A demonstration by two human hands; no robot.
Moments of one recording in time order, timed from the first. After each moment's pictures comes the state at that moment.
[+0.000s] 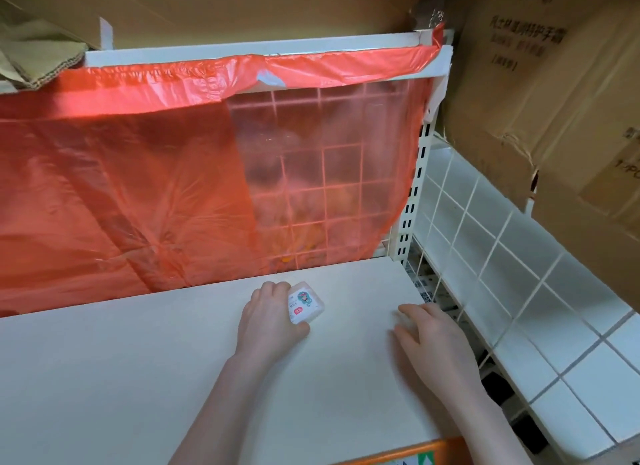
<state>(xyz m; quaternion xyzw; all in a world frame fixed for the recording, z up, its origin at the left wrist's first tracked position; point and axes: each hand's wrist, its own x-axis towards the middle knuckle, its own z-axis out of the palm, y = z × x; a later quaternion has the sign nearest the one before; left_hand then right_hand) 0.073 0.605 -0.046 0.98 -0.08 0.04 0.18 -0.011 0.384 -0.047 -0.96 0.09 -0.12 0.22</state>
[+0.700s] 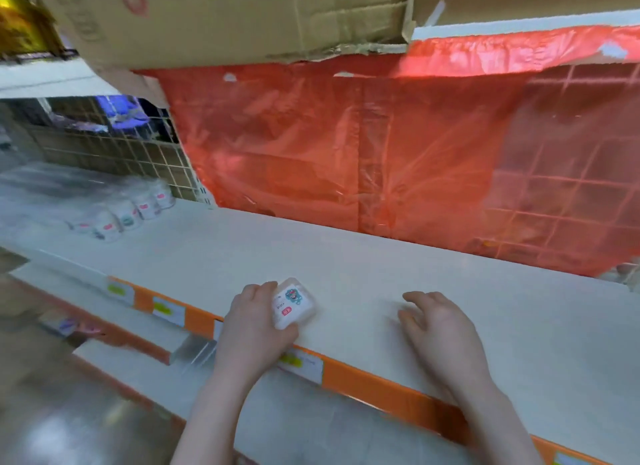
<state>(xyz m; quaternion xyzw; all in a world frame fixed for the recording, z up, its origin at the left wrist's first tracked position) -0.116 0.844 -0.022 0.95 0.19 0.15 0.22 -0.032 0.609 -0.034 -0.94 -0.18 -0.09 0.28</state>
